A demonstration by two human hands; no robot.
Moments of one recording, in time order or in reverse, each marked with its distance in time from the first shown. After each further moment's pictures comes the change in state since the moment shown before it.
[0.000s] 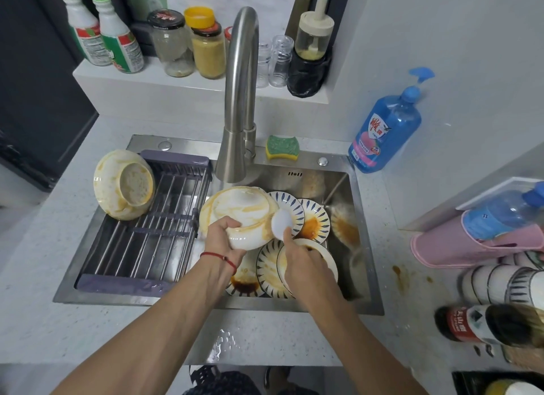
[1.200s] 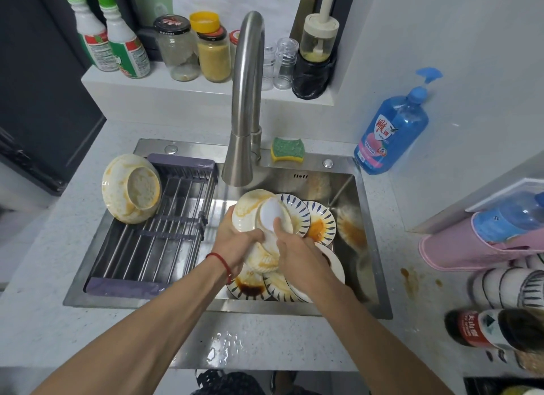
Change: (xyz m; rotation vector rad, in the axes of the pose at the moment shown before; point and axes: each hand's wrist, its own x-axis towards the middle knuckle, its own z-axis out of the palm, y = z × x) left_hand -0.005 0.003 -0.005 0.591 -0.174 0.296; right_hand 0.017 -0.023 -0.016 0.095 -0.074 -0.087
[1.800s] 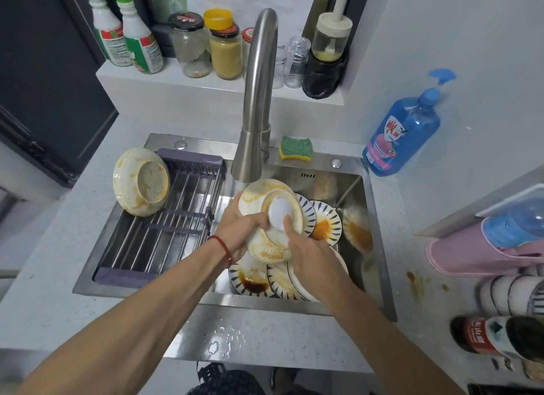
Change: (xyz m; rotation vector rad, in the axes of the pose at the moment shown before) left_hand 0.001 0.025 0.003 -0.097 -0.094 -0.037; right_hand -0.013 0.012 -0.002 -0.124 0.055 -0.117
